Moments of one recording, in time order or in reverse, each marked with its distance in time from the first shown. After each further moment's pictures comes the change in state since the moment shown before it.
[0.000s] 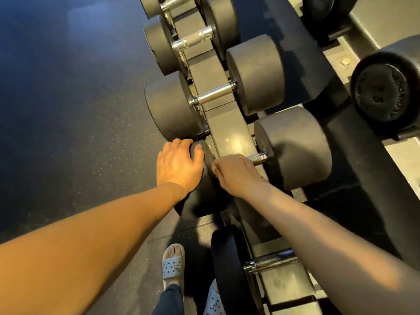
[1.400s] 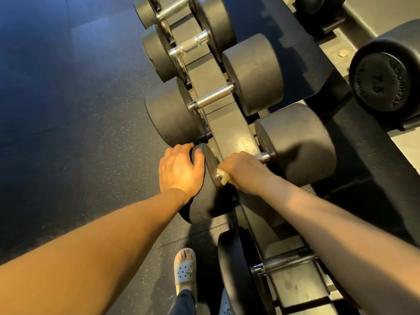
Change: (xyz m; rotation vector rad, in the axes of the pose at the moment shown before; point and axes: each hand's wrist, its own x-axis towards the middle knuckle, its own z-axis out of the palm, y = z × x) left_hand 0.005 -0.010 0.011 -0.031 0.038 0.023; right_hand 0.005 0.031 0.007 -0.141 0.002 -0.254
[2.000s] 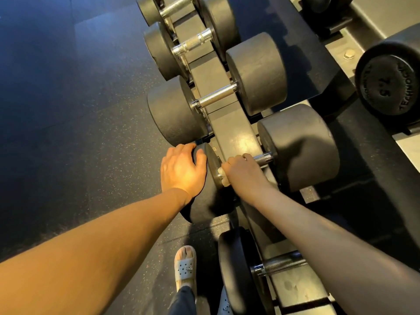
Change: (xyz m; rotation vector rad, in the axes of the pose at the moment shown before) left_hand -0.002 0.002 -0.004 -0.011 -0.012 0.003; right_hand -0.003 -0.022 0.005 -0.135 -0.037 0.170
